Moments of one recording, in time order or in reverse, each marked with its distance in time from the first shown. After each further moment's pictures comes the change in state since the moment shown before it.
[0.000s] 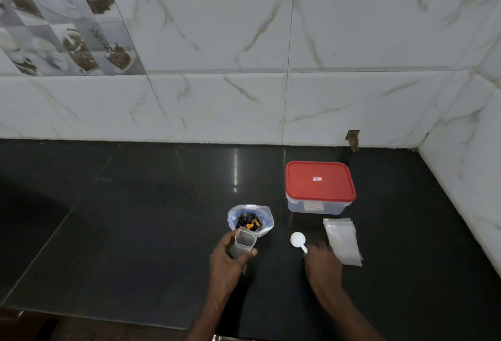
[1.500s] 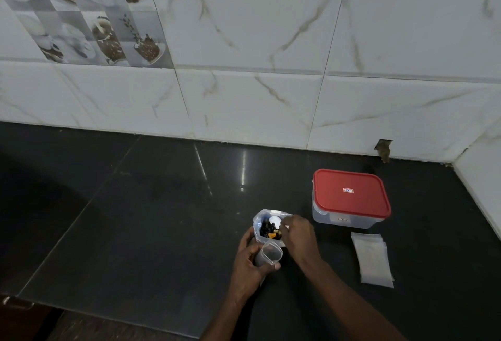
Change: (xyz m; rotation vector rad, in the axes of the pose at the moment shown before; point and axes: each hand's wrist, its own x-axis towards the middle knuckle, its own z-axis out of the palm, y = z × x) left_hand 0.032 -0.030 -0.006 -0.080 -0.176 0.179; right_hand 0.060 -0.115 -0.014 0.101 -0.006 -0.321
